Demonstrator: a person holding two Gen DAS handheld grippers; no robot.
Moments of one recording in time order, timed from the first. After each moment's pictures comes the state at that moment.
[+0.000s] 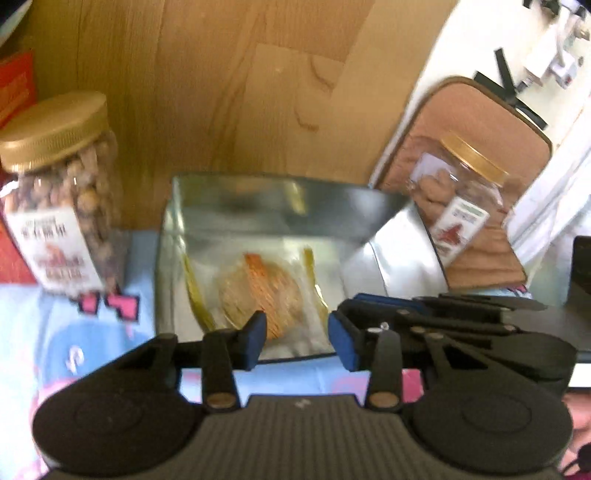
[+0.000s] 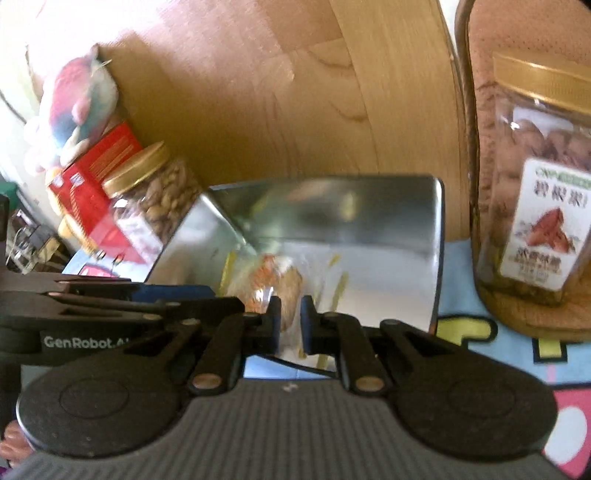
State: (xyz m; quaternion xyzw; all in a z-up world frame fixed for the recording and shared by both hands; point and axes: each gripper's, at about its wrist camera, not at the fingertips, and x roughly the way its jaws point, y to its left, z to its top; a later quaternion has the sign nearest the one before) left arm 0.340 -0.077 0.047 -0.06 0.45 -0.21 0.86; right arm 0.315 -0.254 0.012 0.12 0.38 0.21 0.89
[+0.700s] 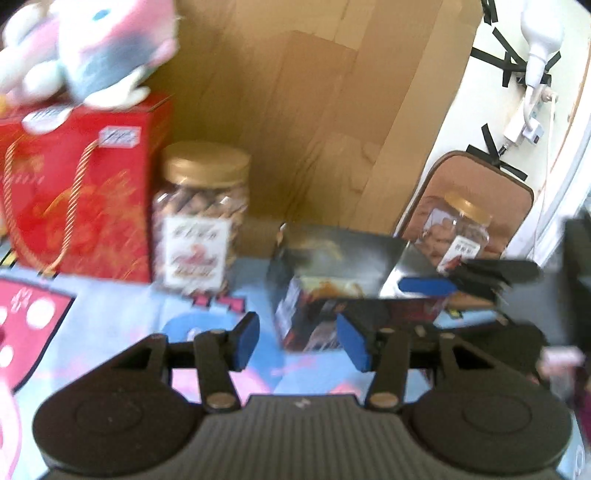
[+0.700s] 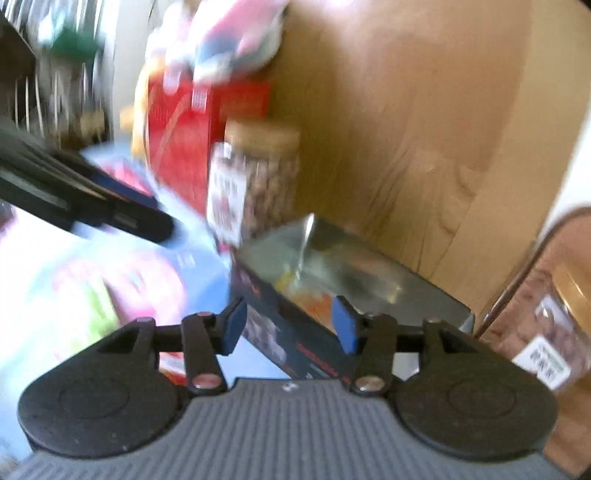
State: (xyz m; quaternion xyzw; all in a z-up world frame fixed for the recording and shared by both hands) left arm 0.259 0.042 0.068 -0.09 0.35 -0.18 0.91; right arm 0.267 -0.179 0.043 -0.19 0.29 0.28 0.89
